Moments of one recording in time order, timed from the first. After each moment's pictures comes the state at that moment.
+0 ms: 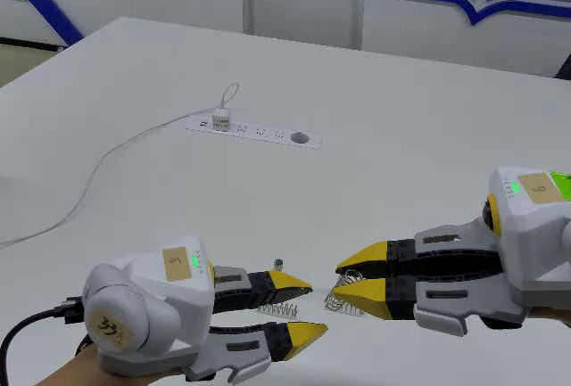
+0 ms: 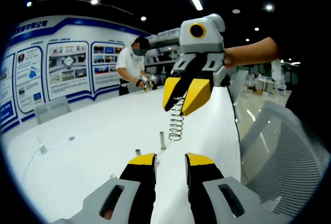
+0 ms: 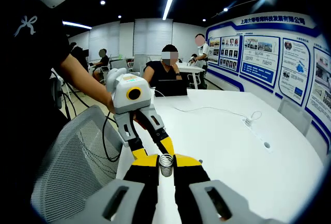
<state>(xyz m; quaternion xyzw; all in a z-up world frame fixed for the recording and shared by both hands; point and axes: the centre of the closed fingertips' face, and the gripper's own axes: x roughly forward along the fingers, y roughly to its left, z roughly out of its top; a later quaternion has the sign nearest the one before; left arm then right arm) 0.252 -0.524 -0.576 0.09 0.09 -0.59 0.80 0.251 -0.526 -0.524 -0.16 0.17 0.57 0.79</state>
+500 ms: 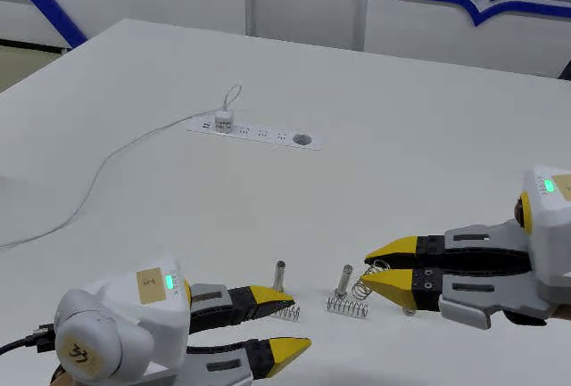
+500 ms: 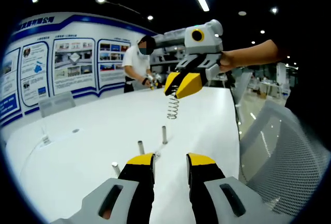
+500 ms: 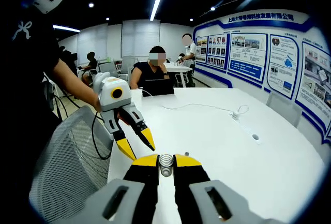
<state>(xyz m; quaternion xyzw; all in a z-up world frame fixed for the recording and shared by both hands) 0.247 -0.507 -0.584 0.07 0.10 -0.57 0.81 0.265 -0.556 -0.525 -0.15 0.17 0.53 0.82</state>
